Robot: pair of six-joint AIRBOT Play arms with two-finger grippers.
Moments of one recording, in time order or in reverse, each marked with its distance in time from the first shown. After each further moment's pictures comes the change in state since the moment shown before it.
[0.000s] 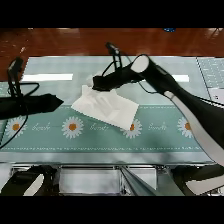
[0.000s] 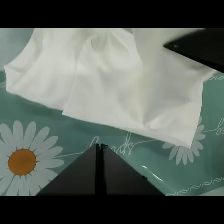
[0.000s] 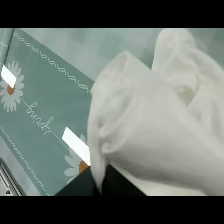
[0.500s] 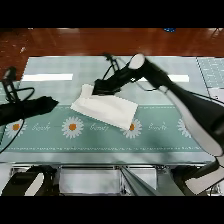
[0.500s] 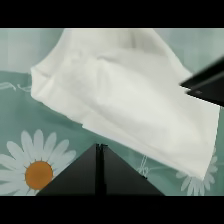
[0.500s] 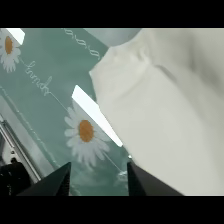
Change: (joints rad) left arm 0.105 0.027 -0.063 -0.001 0.113 -0.016; right arm -0.087 -0.013 0.074 -0.049 0.267 0.032
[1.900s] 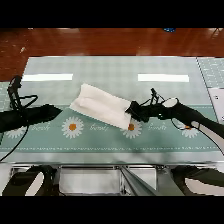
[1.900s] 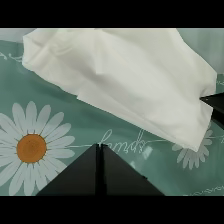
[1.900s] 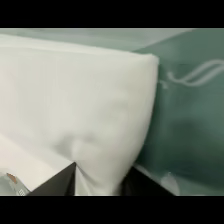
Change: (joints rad) left arm 0.012 0.038 -0.093 -0.092 -0.086 0.079; right arm -0.167 0.314 -0.934 0.326 -0.500 0.003
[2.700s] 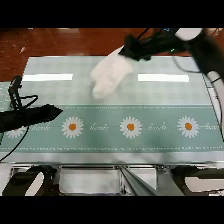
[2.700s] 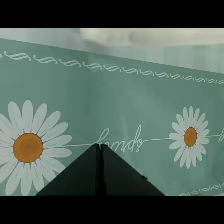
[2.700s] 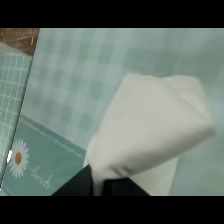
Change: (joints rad) left arm -0.001 -0.003 -0.002 -0.010 0.001 0.000; right arm -0.056 -0.130 1.049 -0.409 0.402 0.140
